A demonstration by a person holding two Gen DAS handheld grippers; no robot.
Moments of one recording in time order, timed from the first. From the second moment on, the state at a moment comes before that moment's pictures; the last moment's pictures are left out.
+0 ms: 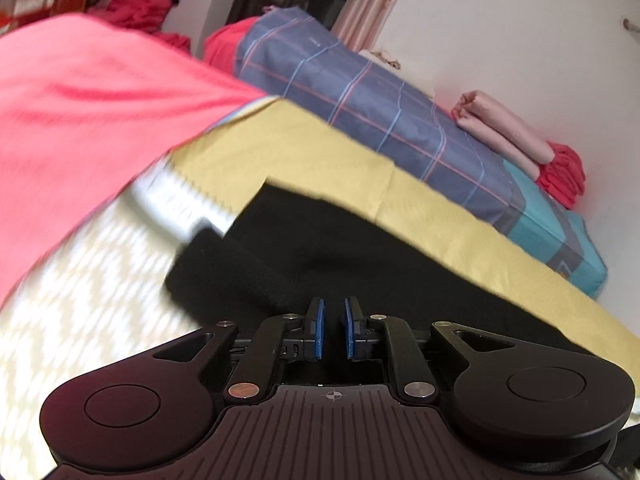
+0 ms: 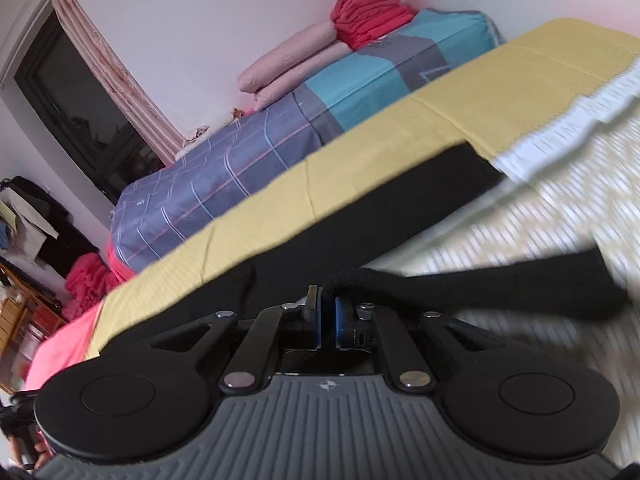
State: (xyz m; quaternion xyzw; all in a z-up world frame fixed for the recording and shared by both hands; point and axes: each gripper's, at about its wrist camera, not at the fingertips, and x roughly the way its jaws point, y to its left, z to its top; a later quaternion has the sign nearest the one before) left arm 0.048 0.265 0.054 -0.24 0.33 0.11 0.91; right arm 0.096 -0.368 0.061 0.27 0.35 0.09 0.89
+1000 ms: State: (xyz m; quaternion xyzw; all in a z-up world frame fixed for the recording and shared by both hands) left arm 0.009 0.318 0.032 -0.21 0.20 0.29 0.91; right arm 0.096 0.026 0.065 -0.21 0.25 0.47 0.82
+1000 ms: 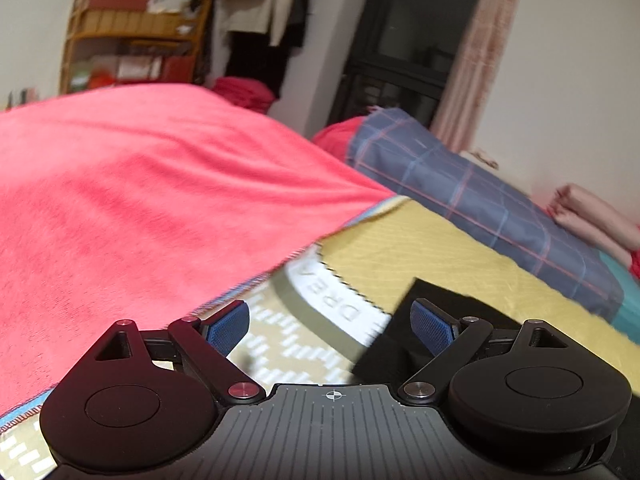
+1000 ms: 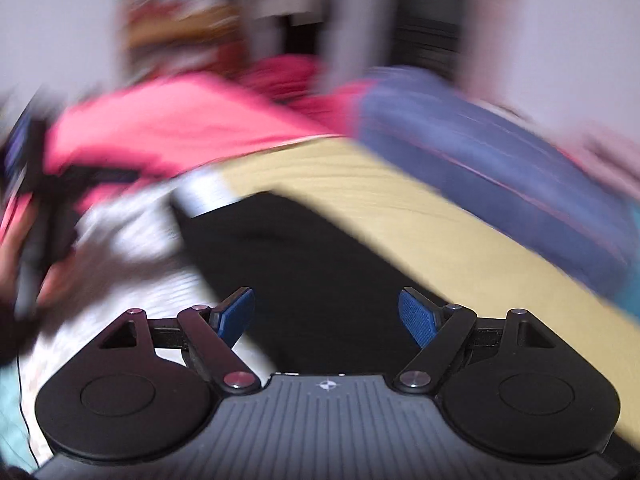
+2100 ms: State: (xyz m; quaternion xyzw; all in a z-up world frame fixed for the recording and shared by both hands) left arm 0.029 0.327 -0.002 -0.25 0.29 0.24 0.89; right arm 0.130 -0.221 0.029 0.01 0.35 0.12 0.93
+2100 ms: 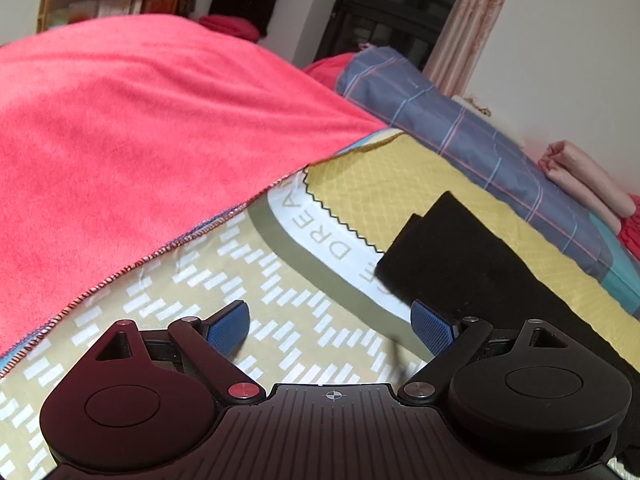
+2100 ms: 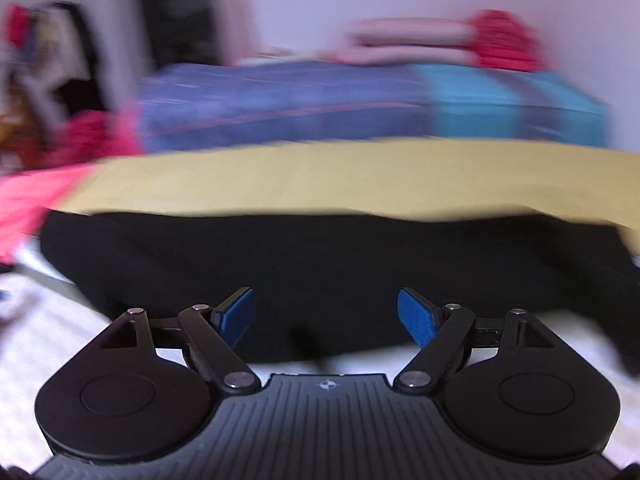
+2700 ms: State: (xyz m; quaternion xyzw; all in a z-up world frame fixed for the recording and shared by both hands) left arm 0.036 0.316 -0.003 -0.21 0.30 0.28 0.89; right arm 0.172 -0.388 0.034 0.08 0.32 0.05 0.94
